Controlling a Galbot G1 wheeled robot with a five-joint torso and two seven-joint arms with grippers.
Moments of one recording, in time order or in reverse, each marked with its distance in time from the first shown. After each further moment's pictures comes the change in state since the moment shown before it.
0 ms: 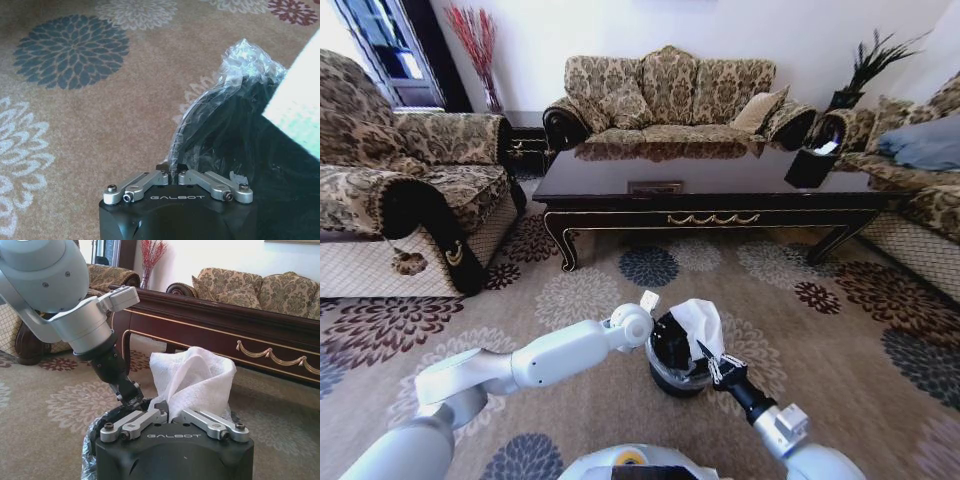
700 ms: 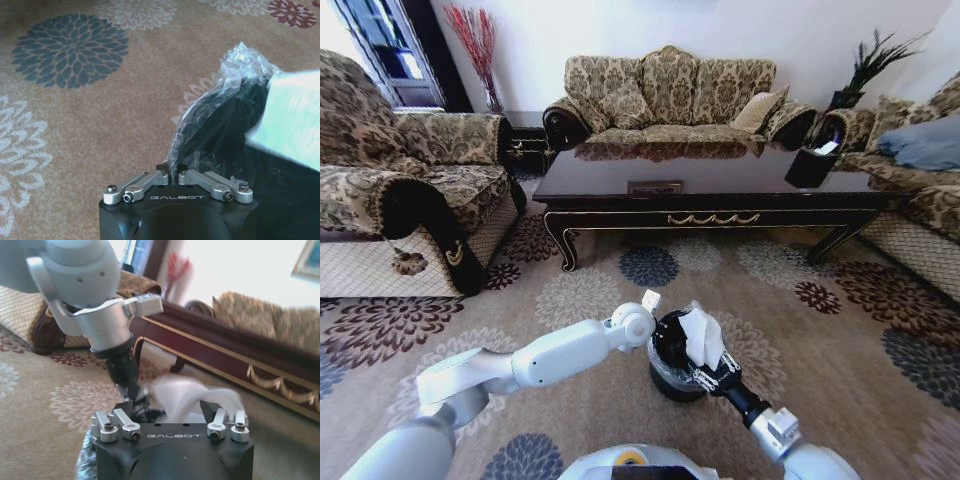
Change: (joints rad) left arm 0.006 -0.003 -0.010 0.003 -0.004 0.000 0.001; right arm 0.019 -0.018 0.007 -0.026 -0.160 0.090 -0.035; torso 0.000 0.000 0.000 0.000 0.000
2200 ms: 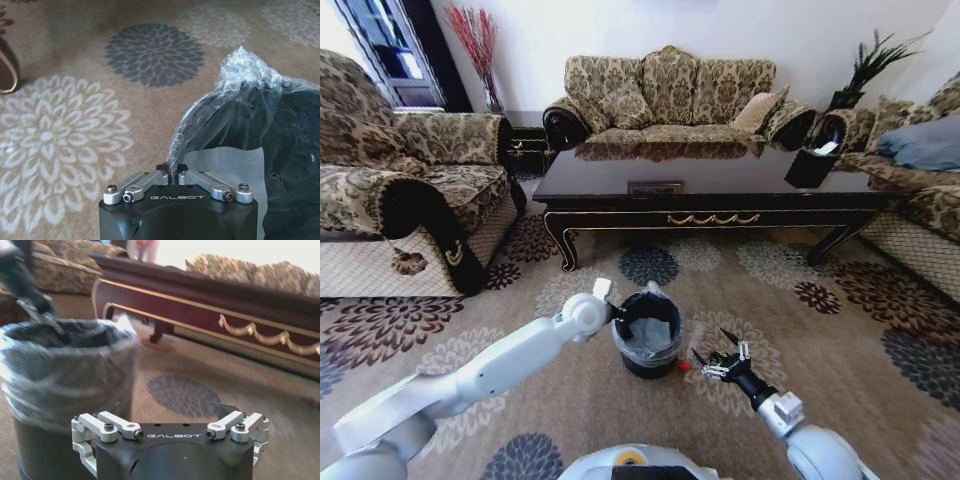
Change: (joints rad) left arm 0.200 0.262 -0.311 -0.110 0.076 0.000 0.080; right arm 0.133 -0.019 -0.008 -0.244 0.208 -0.013 -0.020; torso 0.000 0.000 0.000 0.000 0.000
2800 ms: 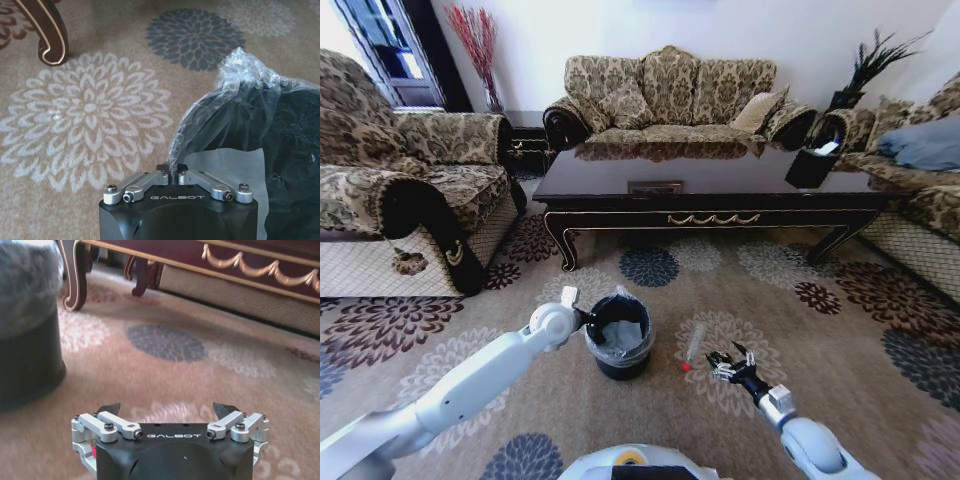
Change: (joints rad) left arm 0.162 0.105 -0.142 -0.029 0.059 0.000 0.043; right arm 0.210 -0.006 -0.106 -0.366 0.013 0.020 -0.040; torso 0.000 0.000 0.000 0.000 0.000
